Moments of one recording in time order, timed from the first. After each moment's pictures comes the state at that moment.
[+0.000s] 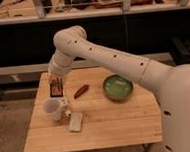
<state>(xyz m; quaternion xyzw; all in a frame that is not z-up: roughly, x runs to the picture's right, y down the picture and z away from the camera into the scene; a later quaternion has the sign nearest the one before) -0.186 -0.021 0.689 -0.02 -0.38 -0.64 0.67</state>
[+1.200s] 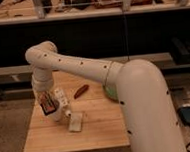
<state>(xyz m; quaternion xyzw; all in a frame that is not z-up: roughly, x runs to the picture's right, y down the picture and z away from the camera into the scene) -0.264 0.063 0.725 -0.10 -0.42 -0.74 0.51</state>
